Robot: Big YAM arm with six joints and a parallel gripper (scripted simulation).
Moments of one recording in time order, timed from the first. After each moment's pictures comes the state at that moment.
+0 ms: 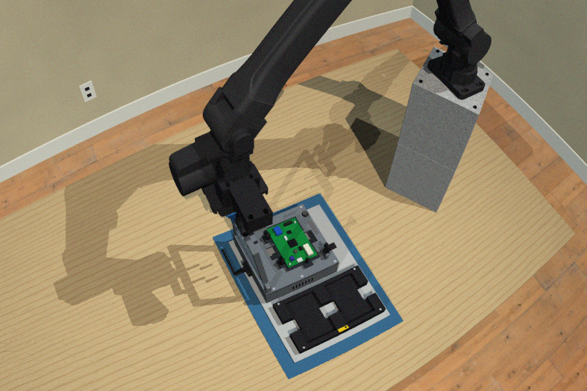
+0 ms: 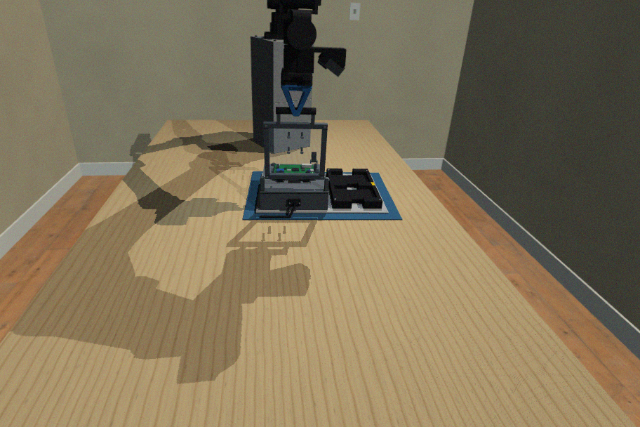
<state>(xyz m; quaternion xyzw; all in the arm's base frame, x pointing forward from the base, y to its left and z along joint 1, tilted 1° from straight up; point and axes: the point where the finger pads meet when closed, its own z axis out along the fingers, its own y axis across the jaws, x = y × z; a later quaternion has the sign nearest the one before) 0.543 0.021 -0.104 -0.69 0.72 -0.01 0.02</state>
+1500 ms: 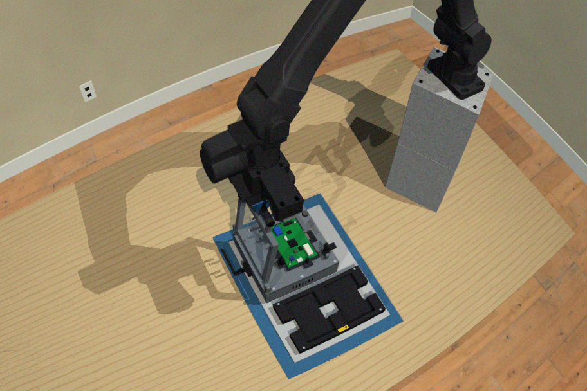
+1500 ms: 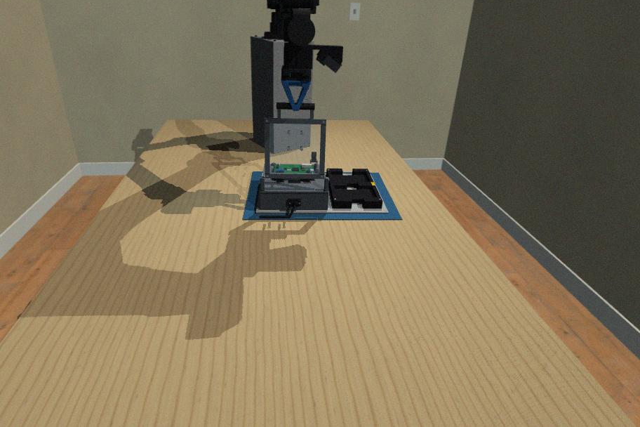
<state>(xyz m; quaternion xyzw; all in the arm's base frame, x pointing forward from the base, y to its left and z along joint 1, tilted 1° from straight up) 0.494 0.023 -0.105 -0.69 0.72 -0.02 0.03</state>
